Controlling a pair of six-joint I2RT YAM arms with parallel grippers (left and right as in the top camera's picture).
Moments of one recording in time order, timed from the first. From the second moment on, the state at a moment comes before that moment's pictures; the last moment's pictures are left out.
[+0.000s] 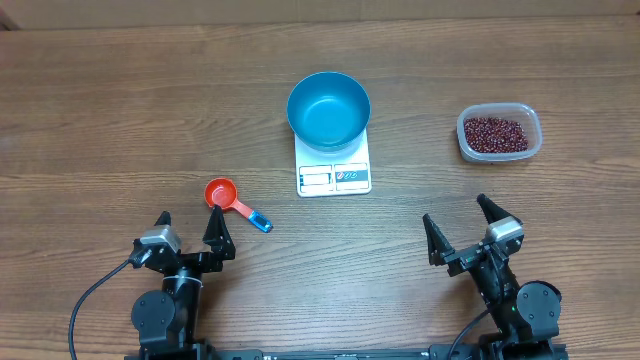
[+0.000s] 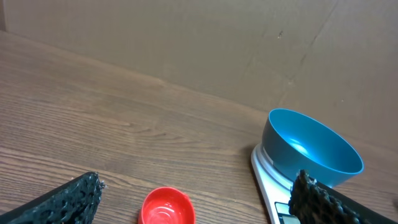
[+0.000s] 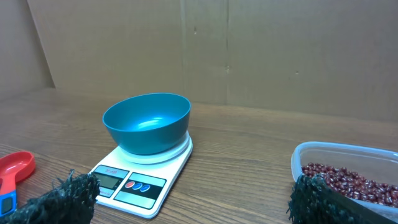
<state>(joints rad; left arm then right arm) 0.11 0.01 0.01 -0.06 0.13 -0.33 0.12 0.01 0.02 -0.01 -0.24 0.04</state>
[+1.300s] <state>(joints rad) 0.11 0.01 0.01 -0.06 0.15 -0.34 0.12 0.01 0.02 -0.01 -0.24 0.04</state>
